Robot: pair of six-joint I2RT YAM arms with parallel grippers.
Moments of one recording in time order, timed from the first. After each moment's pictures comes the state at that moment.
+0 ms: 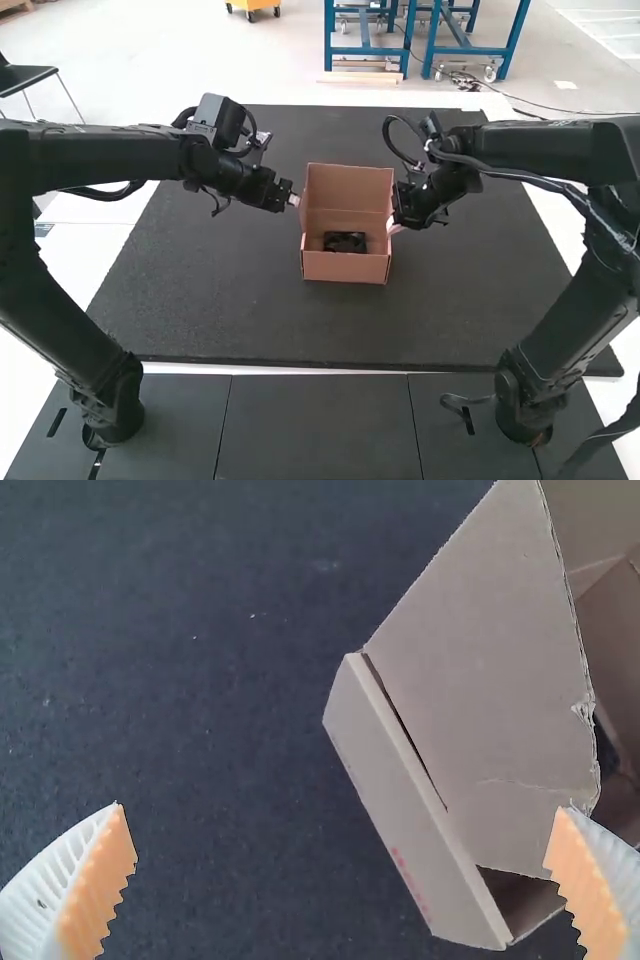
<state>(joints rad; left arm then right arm) -0.39 1.48 1.03 -0.34 0.18 0.00 0.34 1.54 1.06 -0.68 -0.33 0.19</state>
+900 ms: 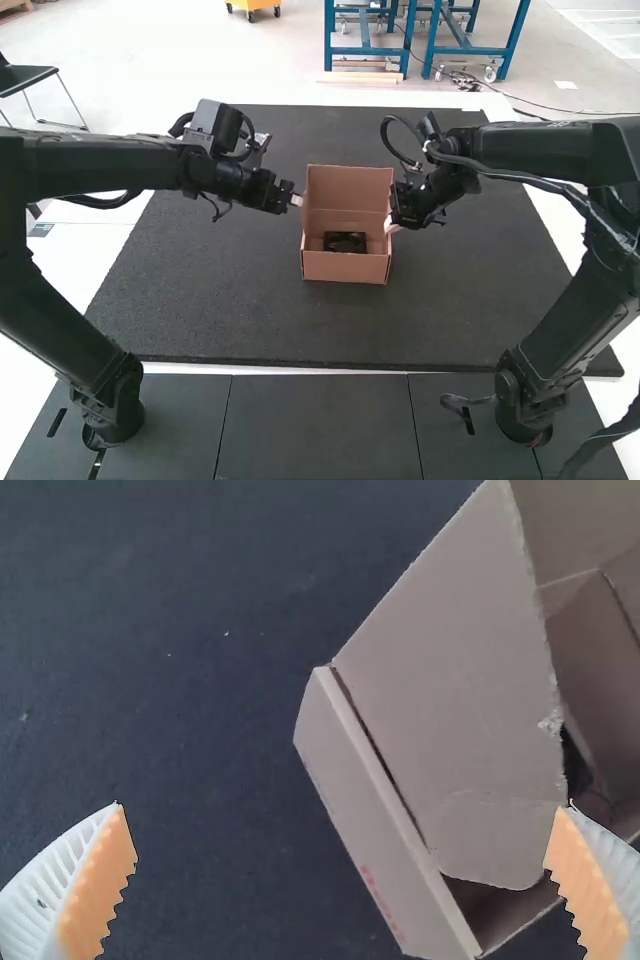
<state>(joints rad) -0.39 1.45 0.96 -0.25 0.23 -0.03 0.35 1.54 1.05 -0.66 -0.33 0.20</state>
